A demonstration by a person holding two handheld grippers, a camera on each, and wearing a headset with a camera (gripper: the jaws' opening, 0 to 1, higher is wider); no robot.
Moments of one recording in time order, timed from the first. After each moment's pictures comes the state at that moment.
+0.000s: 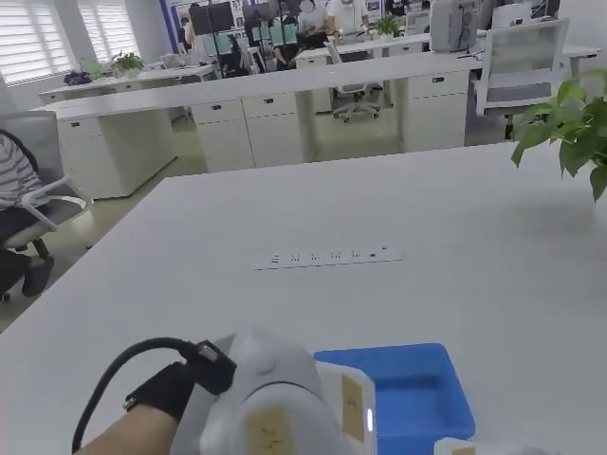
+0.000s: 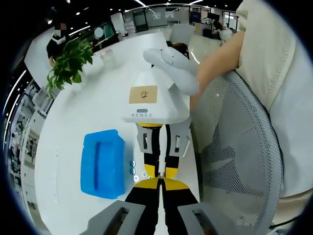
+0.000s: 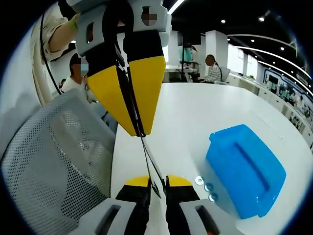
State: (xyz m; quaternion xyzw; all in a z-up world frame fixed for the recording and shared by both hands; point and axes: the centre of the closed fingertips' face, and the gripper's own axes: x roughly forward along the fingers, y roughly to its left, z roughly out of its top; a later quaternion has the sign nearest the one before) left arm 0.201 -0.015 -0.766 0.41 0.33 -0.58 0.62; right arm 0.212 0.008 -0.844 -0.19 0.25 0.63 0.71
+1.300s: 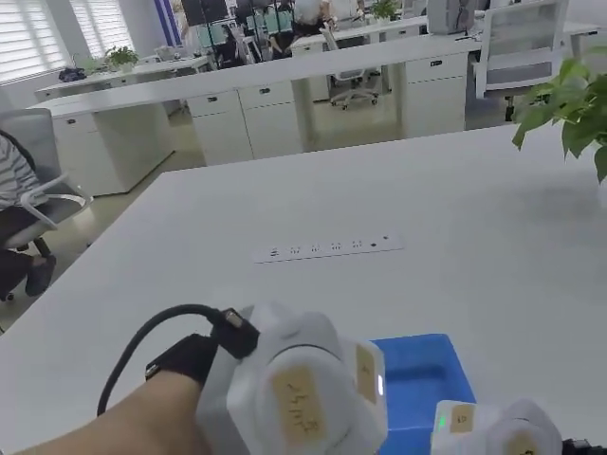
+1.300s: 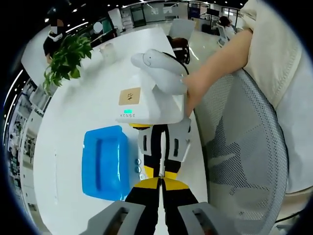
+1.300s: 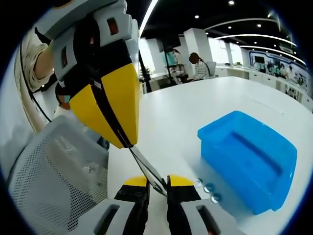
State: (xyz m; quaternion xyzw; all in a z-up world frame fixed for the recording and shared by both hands) left arm 0.218 -0.017 -0.777 0.41 0.35 -0.59 0.60; right arm 0.229 0.016 -0.849 -0.08 0.29 0.61 0.73
